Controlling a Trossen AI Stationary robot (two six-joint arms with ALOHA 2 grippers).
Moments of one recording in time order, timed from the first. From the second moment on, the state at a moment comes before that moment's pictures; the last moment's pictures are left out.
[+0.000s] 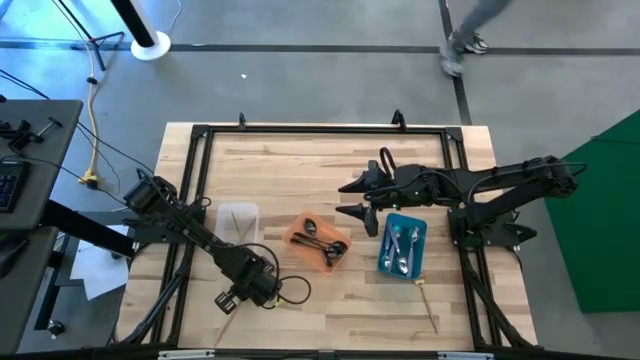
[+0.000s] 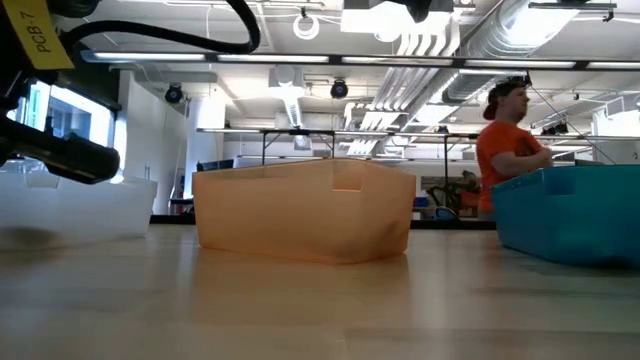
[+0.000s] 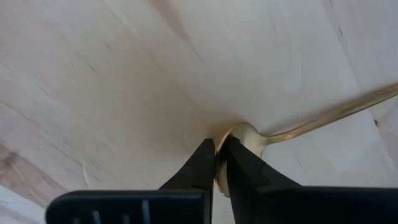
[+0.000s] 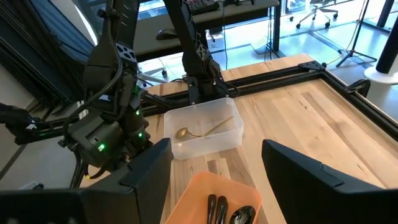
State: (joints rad) left arm -0.58 1.78 0.99 -0.70 0.26 0.11; right arm 0.12 1.27 1.08 -0.11 0.14 0.24
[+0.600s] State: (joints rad) left arm -0.46 1.63 0.99 -0.70 0.43 0.15; right arm 0.12 1.27 1.08 -0.12 0.14 0.23
